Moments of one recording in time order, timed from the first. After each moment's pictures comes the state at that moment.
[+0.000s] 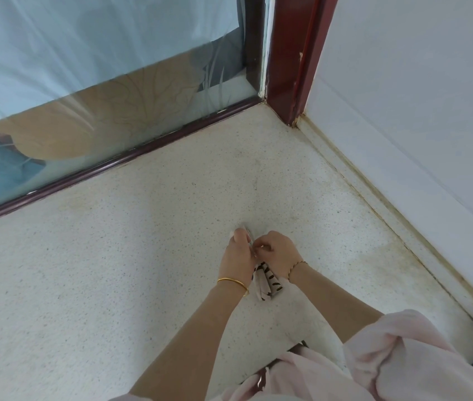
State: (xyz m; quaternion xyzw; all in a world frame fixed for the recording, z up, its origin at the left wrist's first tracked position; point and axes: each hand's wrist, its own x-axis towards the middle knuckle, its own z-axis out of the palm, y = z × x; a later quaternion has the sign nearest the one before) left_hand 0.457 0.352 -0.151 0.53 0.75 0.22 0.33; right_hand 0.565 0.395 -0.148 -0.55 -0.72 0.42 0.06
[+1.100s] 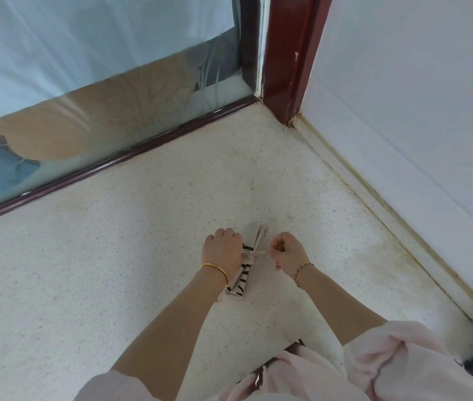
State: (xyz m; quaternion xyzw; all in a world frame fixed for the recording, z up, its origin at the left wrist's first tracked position) left_hand 0.429 0.364 -0.149 0.71 0.69 -0.05 0.12; right_hand 0.587 0.389 -0.164 -0.64 -0.52 0.54 0.17
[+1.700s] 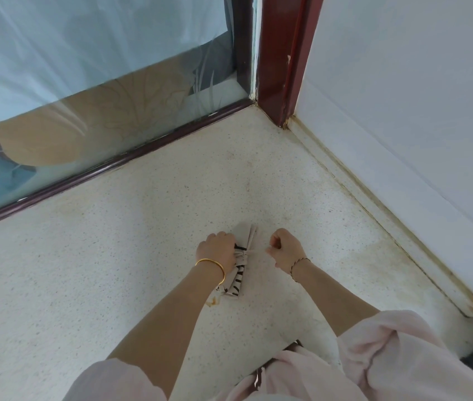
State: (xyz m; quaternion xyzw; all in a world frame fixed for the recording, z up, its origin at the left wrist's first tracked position) left_hand 0.424 0.376 -0.145 0.68 0.70 -0.09 0.20; right_hand 0.588 0.401 -0.163 -0.65 -0.57 0.50 0.13
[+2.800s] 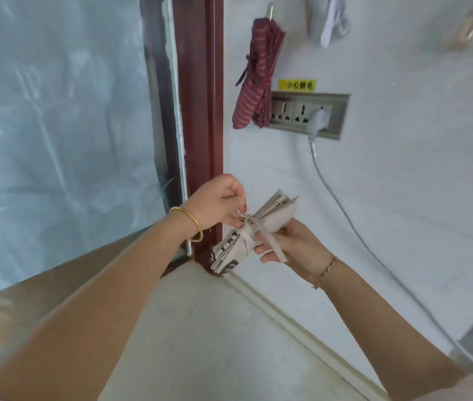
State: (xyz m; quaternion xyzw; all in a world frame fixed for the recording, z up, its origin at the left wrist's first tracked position) left_hand 0.502 0.485 0.214 0.72 0.42 0.37 0.41; right_hand 0.681 0.439 0.164 -0.39 -0.55 0.58 0.45
